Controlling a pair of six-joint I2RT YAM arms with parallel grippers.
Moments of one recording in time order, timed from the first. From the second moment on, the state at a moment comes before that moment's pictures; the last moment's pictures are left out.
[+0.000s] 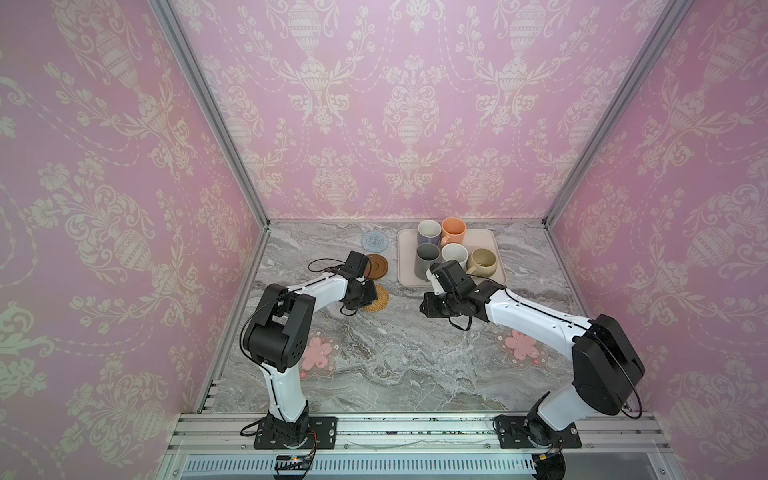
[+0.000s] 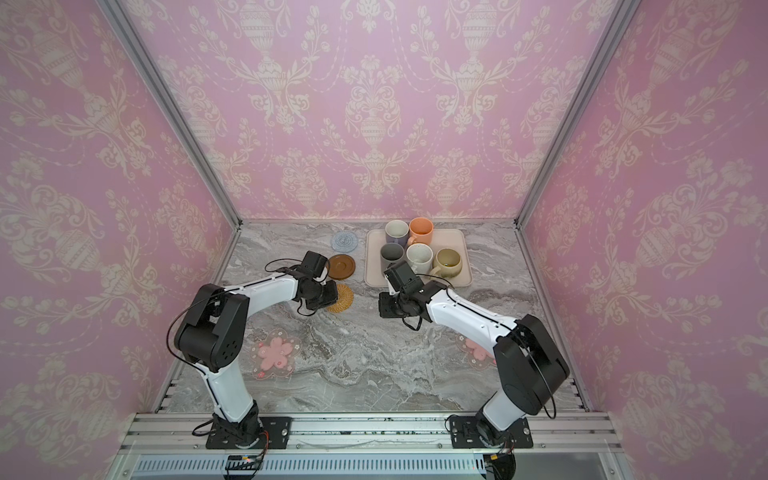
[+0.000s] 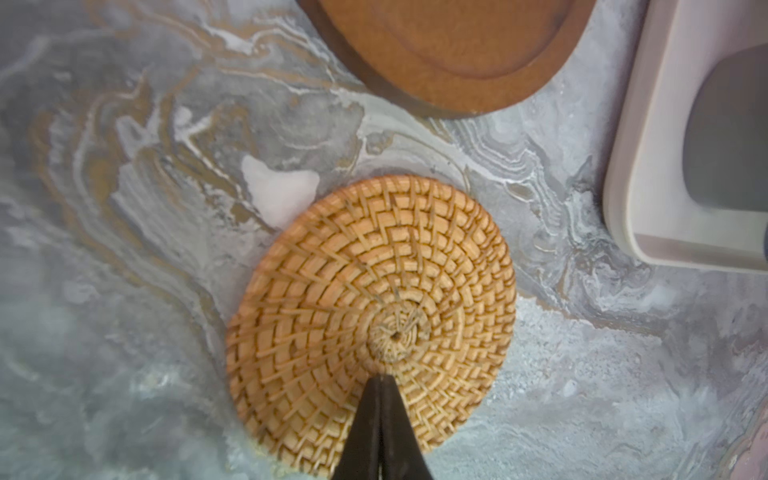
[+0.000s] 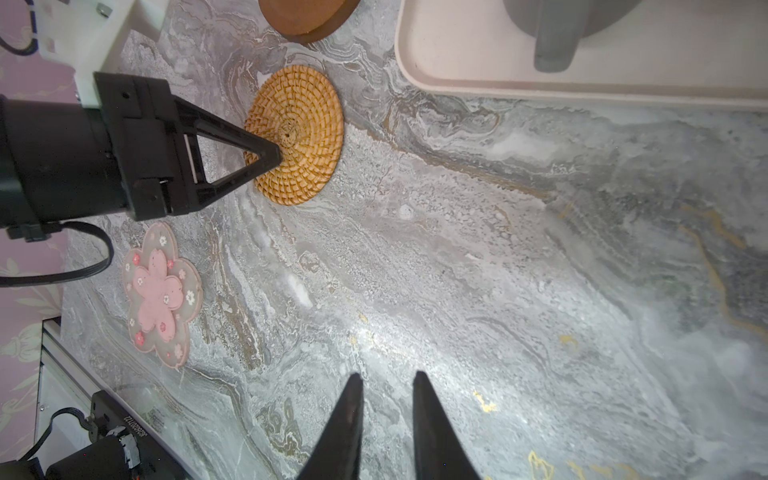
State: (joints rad) left arm -0.33 1.86 1.14 -0.43 0.18 -0.62; right arm 0.64 1.58 1.08 -0.47 -0.14 0.57
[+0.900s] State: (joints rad) left arm -0.33 1.85 1.13 -0.44 0.18 -0.57; right arm 0.64 1.58 1.08 -0.47 -0.14 0.57
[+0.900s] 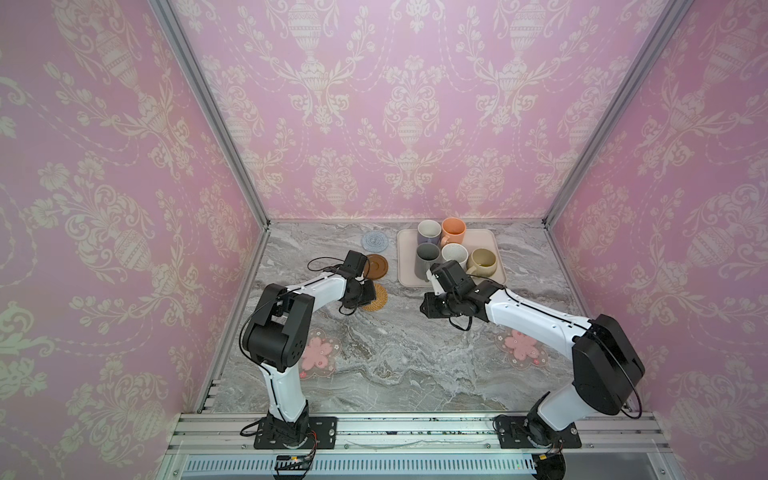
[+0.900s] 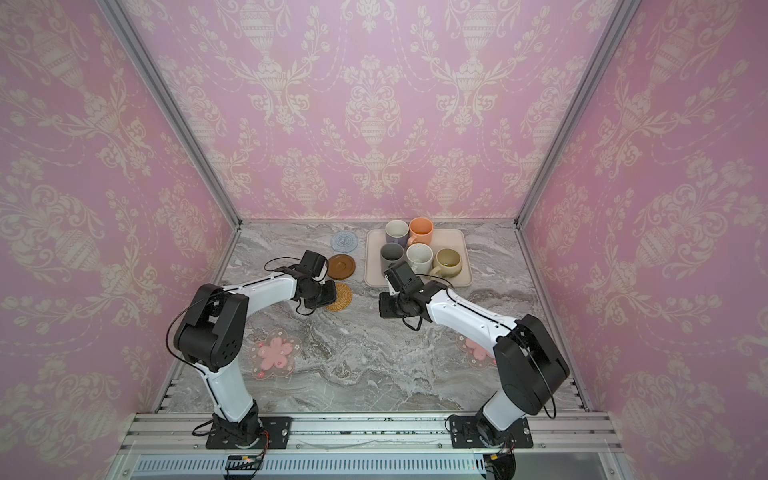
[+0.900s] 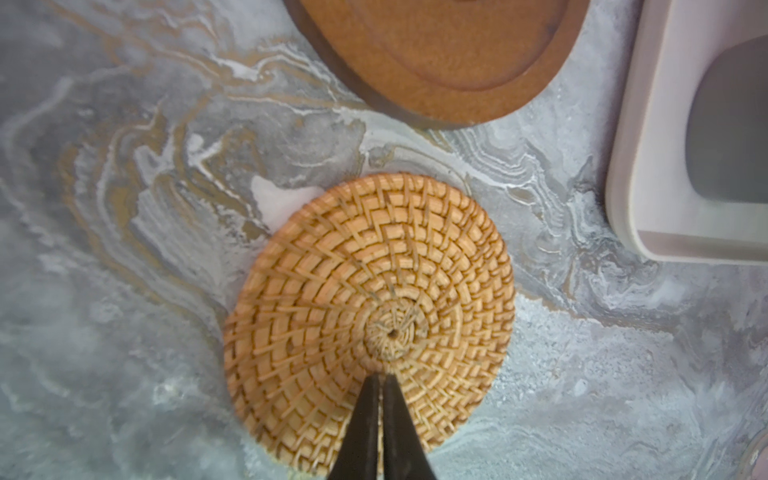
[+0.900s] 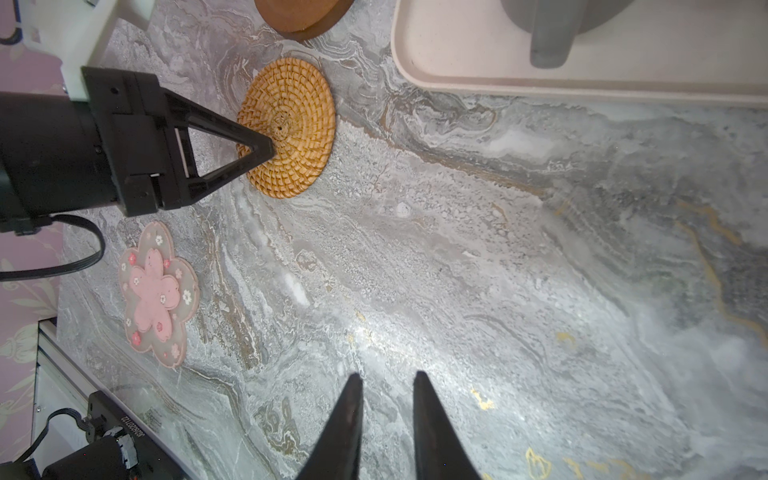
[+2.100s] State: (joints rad) left arm -0.58 1.65 1.14 -0.56 0.21 -0.58; right arm 0.16 1.10 0.78 -0.62 0.06 0.59
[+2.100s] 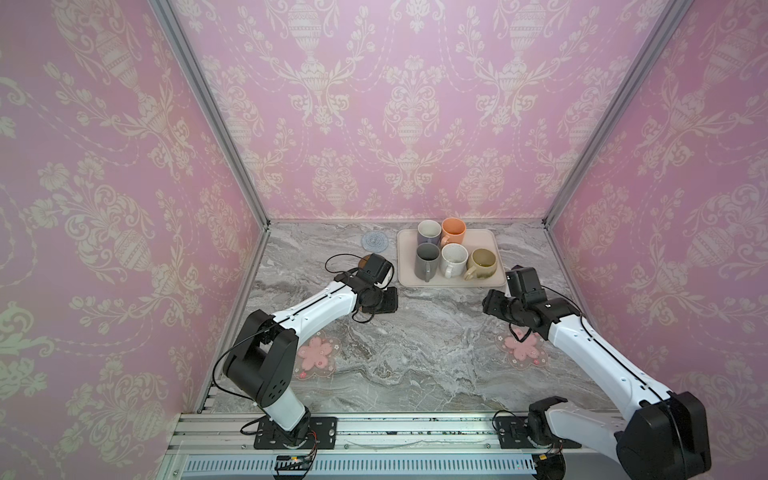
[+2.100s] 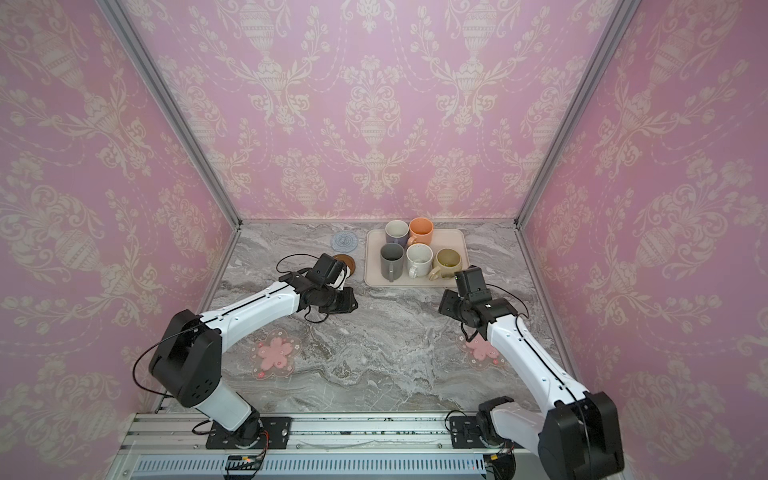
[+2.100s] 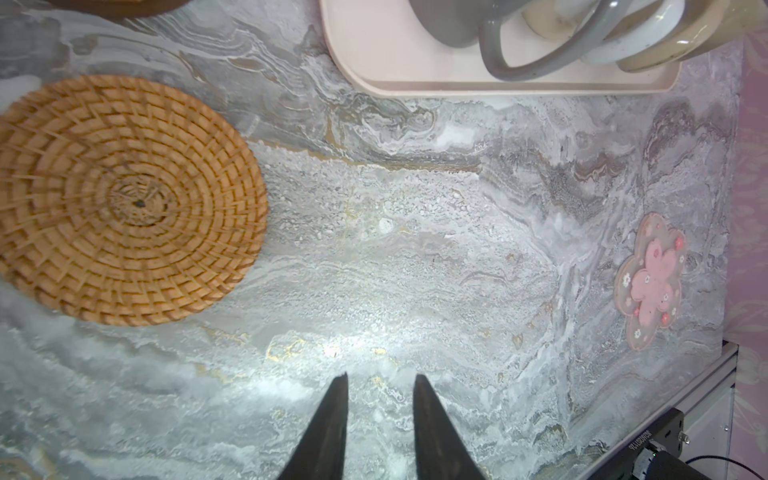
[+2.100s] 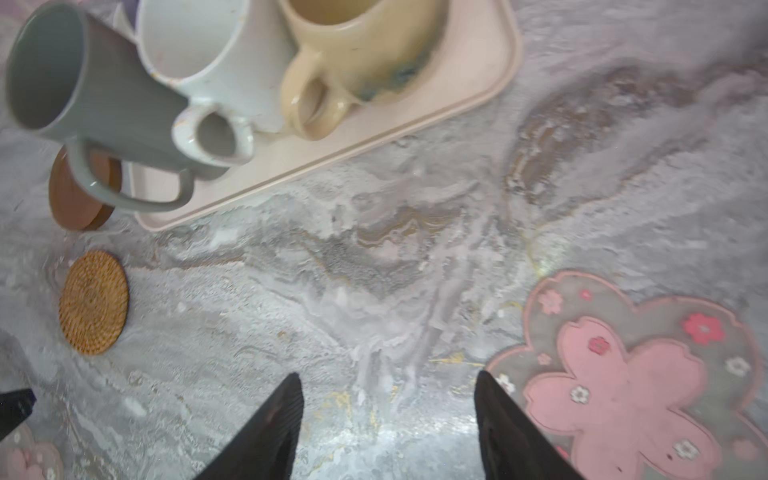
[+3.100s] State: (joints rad) left arm -0.67 1.80 1.20 -0.42 0.33 -0.68; right arm -0.44 1.21 0.54 -0.54 -0.10 0.62
